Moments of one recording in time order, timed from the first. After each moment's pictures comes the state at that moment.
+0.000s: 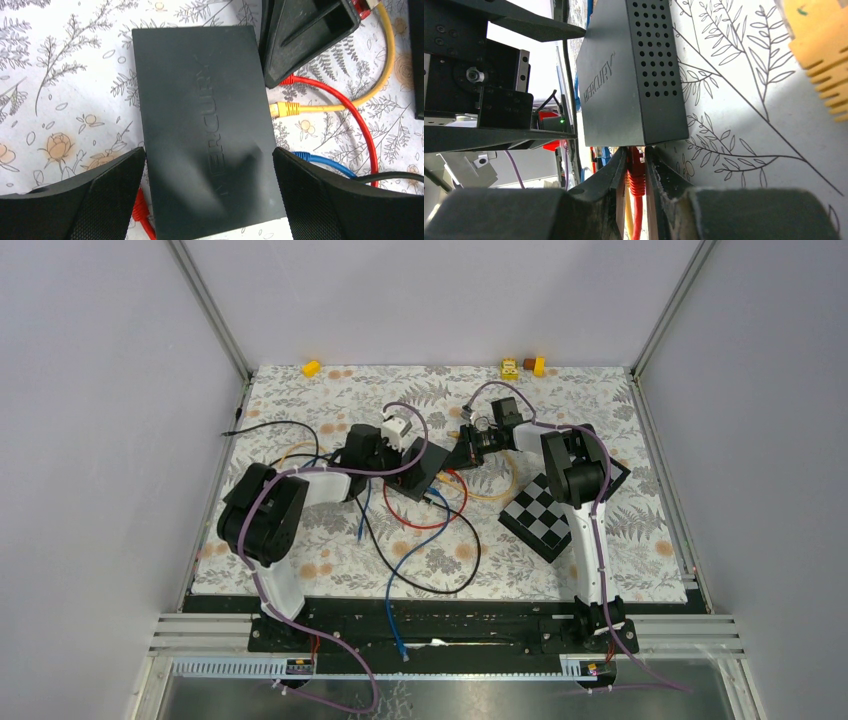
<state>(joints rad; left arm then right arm) -0.40 1.80 0.89 0.35 0.38 -0.03 0.28 2.45 1.64 -0.17 -1.15 0.36</state>
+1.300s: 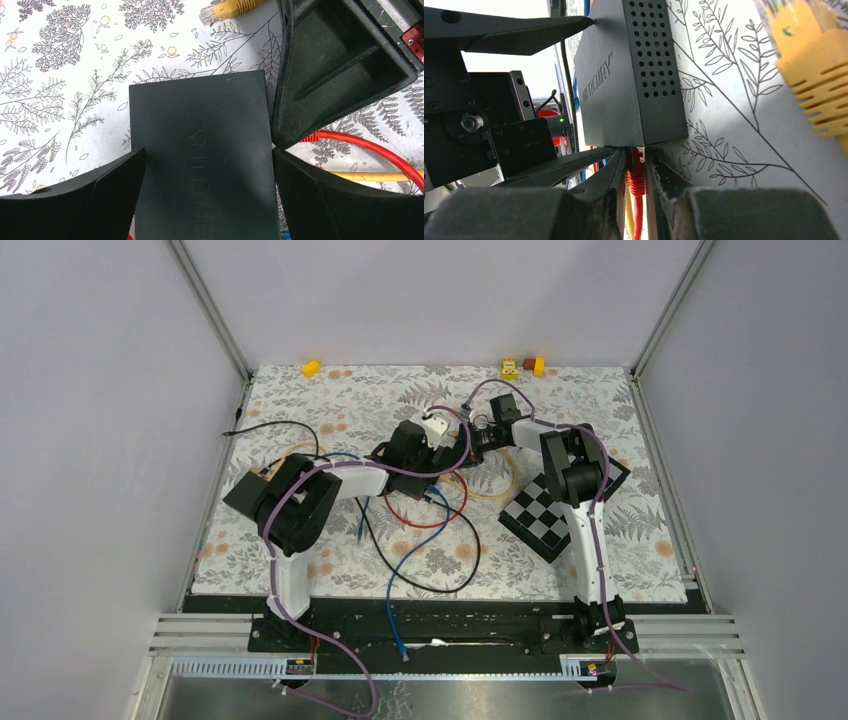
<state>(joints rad) -0.59 1.96 1.12 0.24 -0.05 0.11 0.28 2.48 1.72 -0.28 -1.14 0.31</state>
